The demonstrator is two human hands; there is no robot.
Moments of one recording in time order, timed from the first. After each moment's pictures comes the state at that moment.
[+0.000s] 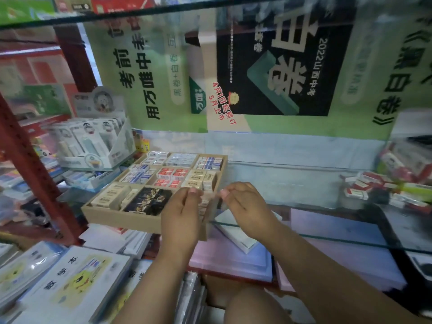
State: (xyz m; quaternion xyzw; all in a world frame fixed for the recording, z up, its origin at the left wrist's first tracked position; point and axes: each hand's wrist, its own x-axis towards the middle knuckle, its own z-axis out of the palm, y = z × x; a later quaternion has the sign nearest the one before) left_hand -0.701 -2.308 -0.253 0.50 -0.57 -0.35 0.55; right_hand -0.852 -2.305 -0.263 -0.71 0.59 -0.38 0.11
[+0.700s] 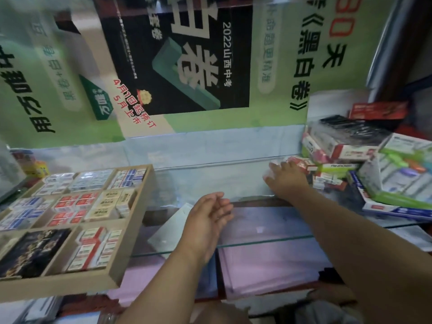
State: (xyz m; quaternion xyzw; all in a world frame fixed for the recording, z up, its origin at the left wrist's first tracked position) left_hand -0.897 -2.317 -0.286 0.31 -0.38 -0.79 0.38; right_hand -1.147 -2.306 -0.302 -0.44 0.89 -0.12 0.04
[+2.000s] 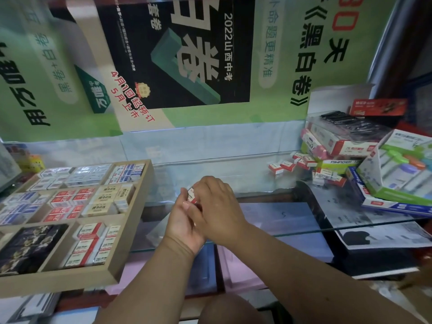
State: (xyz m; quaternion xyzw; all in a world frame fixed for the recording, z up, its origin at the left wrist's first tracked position) left_hand -0.880 -2.355 -0.307 0.24 -0.18 -0.90 0.31; right_hand -0.960 -2.310 -0.307 -0.64 0.65 -0.38 -0.12
